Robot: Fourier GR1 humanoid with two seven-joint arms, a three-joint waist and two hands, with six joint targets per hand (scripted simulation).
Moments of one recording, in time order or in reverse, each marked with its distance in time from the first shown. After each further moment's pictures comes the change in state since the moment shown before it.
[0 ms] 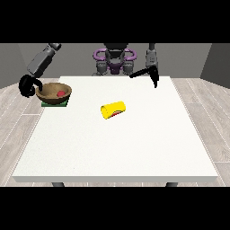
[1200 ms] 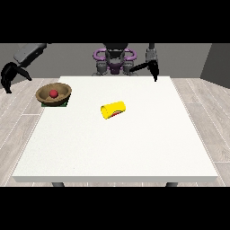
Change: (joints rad) left arm 0.074 0.003 -0.021 -0.189 -0.002 -0.019 0.092; right arm -0.040 -0.199 0.025 0.023 0.073 -0.037 0.072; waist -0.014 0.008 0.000
